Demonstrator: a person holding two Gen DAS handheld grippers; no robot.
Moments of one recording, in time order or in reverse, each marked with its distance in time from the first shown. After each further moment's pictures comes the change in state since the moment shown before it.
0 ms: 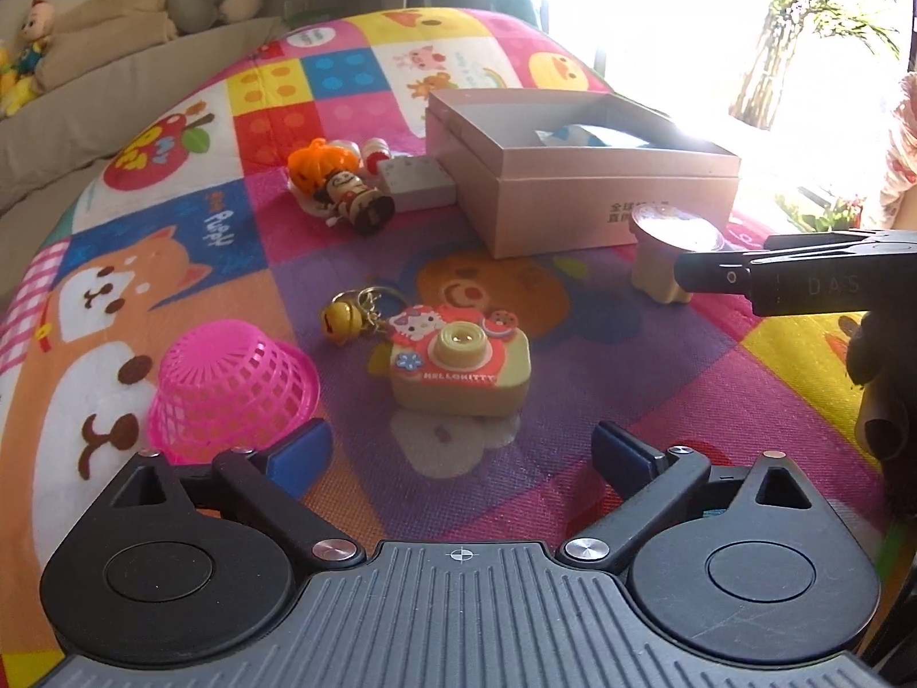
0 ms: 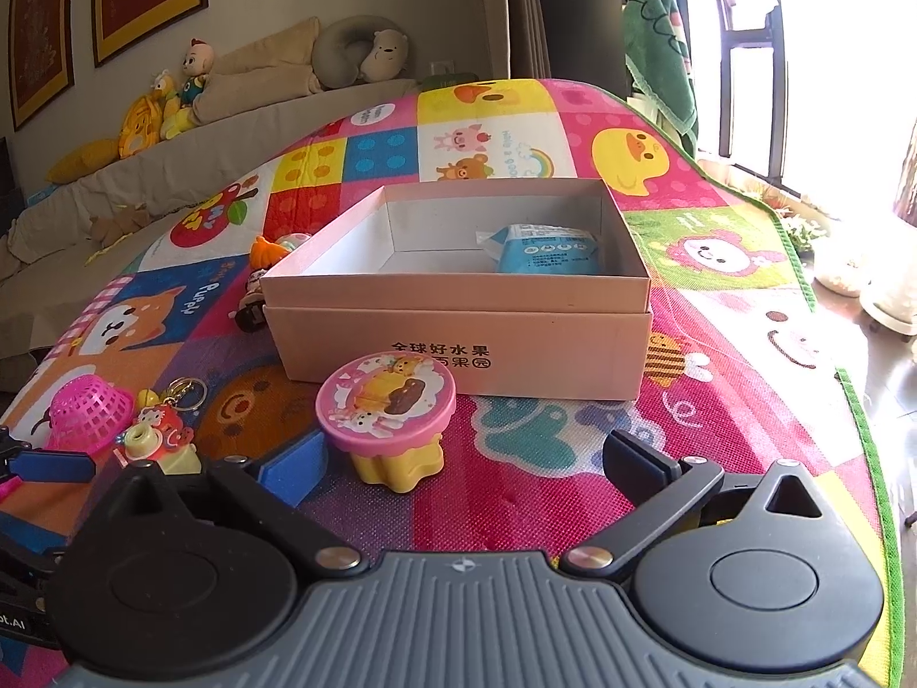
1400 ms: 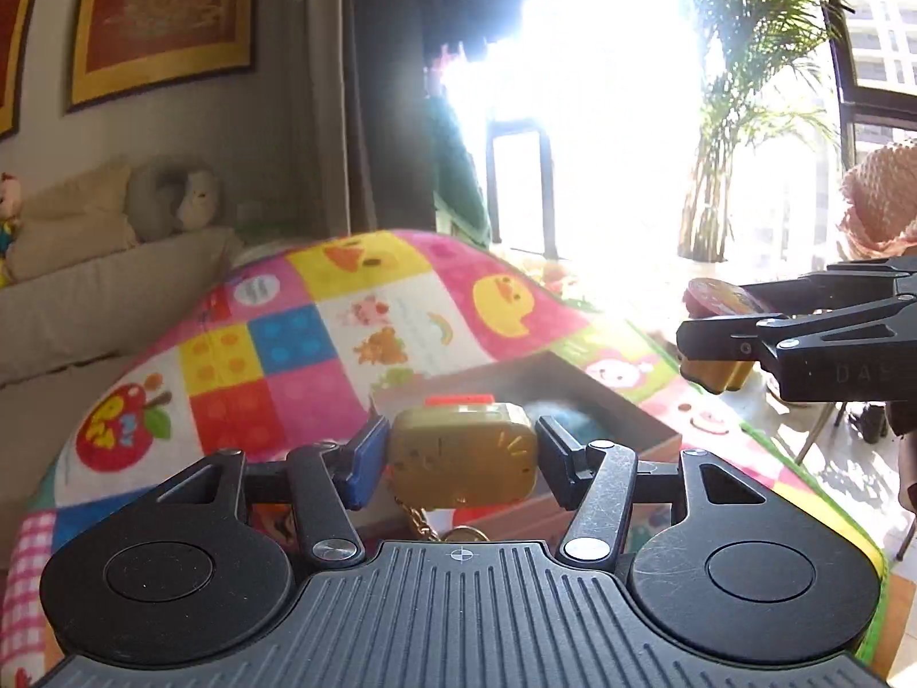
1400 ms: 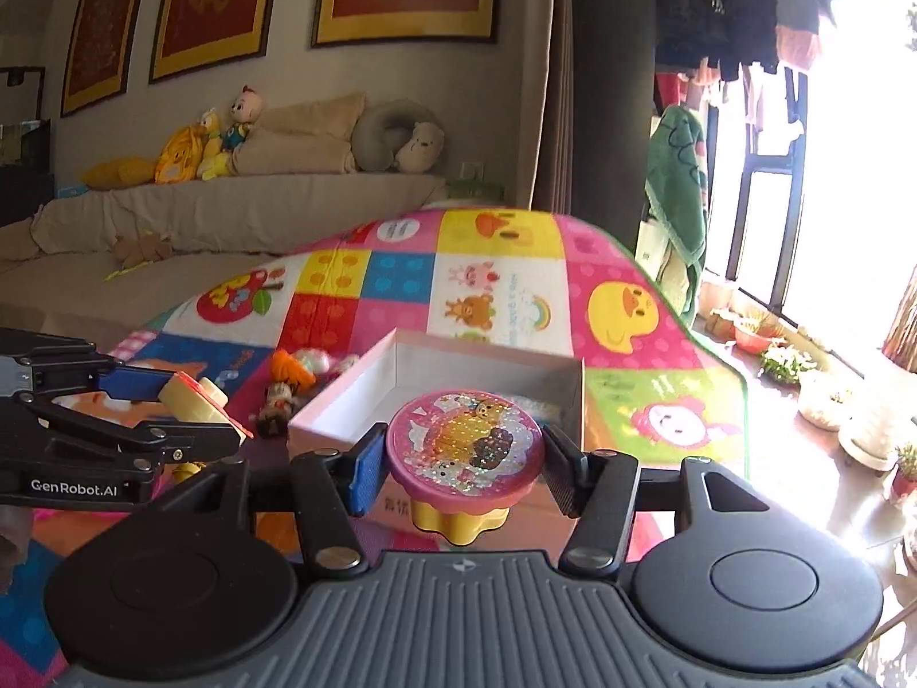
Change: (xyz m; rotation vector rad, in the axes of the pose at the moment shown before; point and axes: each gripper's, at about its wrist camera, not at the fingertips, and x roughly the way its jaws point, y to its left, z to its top) left arm -0.035 -0.035 0.123 0.135 -0.407 -0.051; right arm -0.084 -0.009 0.085 -0.151 -0.268 -0.015
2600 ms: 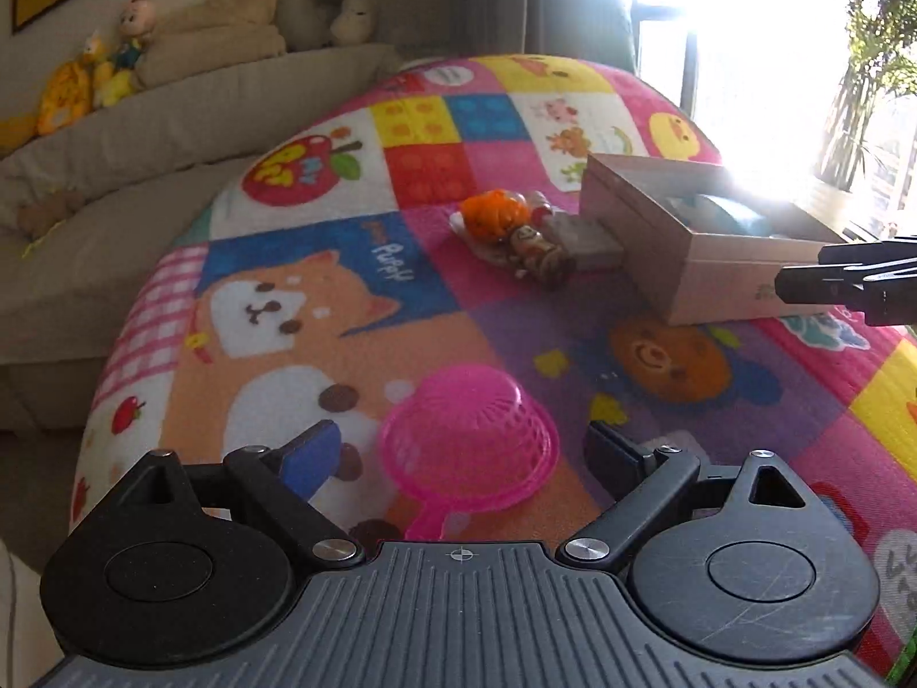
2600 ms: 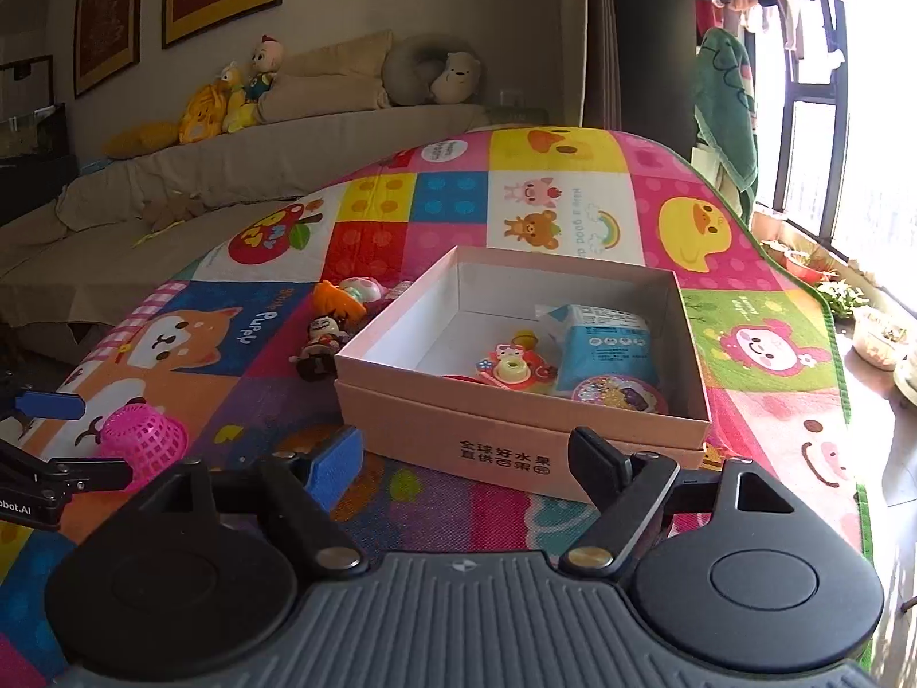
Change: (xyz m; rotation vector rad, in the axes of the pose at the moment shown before) left arm -0.054 0.103 -0.125 -0.213 0.325 0.221; right arm 0.065 0.061 -0.053 0.017 0.232 0.164
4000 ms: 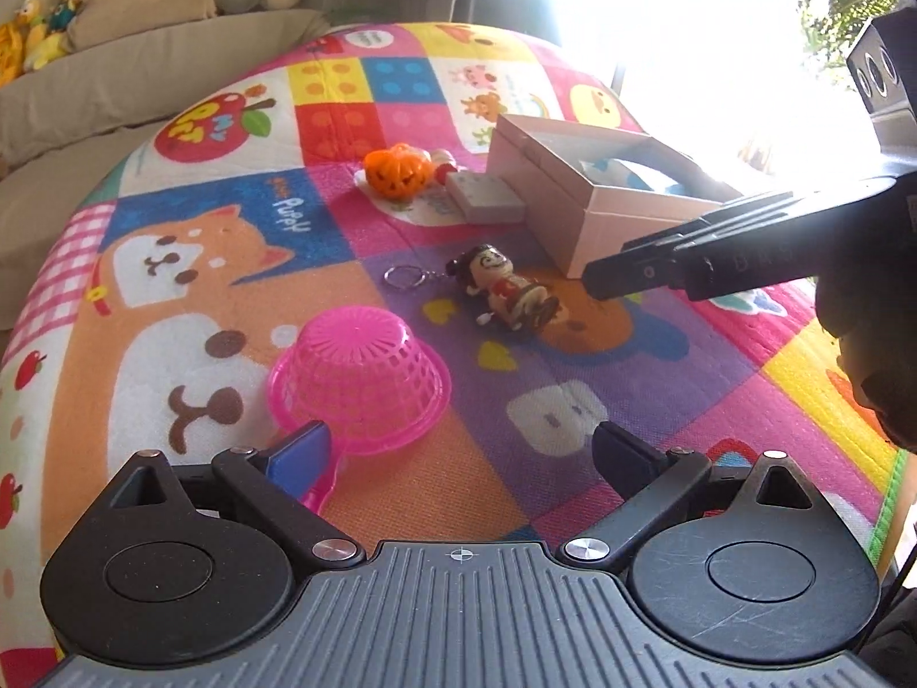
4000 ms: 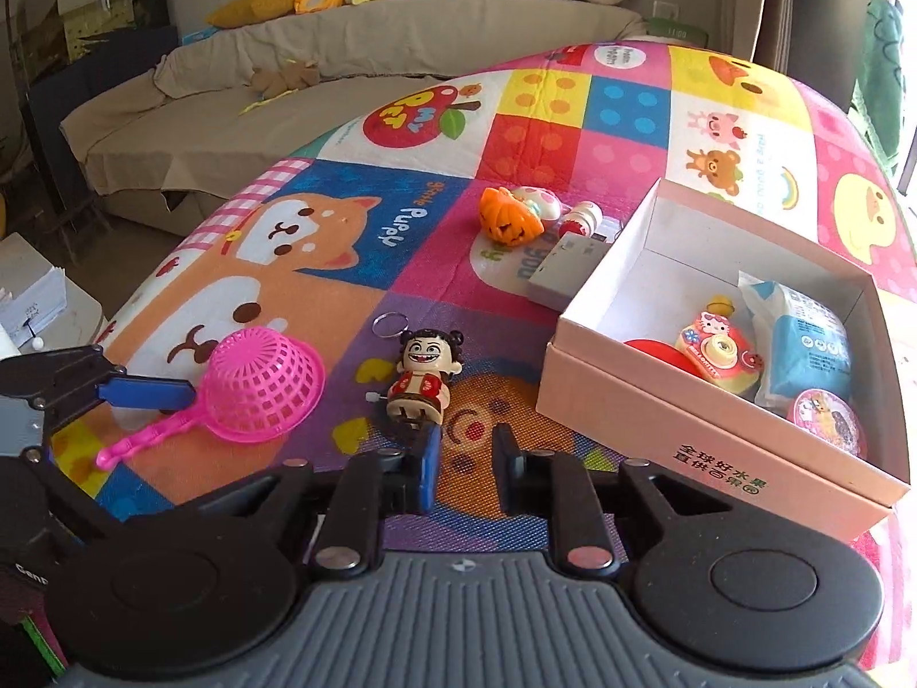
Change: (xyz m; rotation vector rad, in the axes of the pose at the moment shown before) left arm 0.001 -0.025 -0.016 0.021 0.069 -0.195; right arm 0.042 0.050 0.026 -0.108 0.232 0.178
